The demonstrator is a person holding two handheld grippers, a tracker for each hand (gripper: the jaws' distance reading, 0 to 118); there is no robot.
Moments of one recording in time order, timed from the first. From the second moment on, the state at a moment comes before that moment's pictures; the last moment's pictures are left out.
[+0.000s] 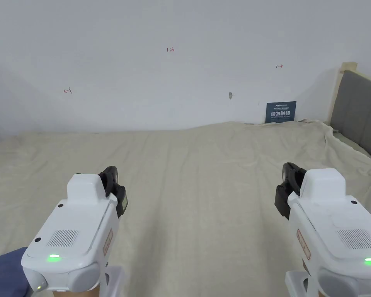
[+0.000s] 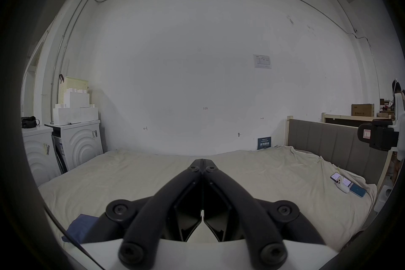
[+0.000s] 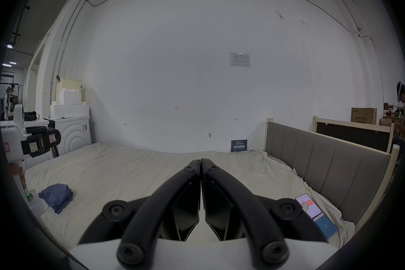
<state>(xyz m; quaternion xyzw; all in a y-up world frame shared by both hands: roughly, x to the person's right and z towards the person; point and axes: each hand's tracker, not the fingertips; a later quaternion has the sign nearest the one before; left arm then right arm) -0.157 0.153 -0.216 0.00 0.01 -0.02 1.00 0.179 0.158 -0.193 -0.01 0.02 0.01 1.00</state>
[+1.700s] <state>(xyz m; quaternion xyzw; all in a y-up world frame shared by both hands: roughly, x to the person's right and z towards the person) -0.159 0.147 -0.210 0.01 0.02 -0.03 1.00 0.180 0.160 -0.188 0.00 0.02 0.01 1.00</state>
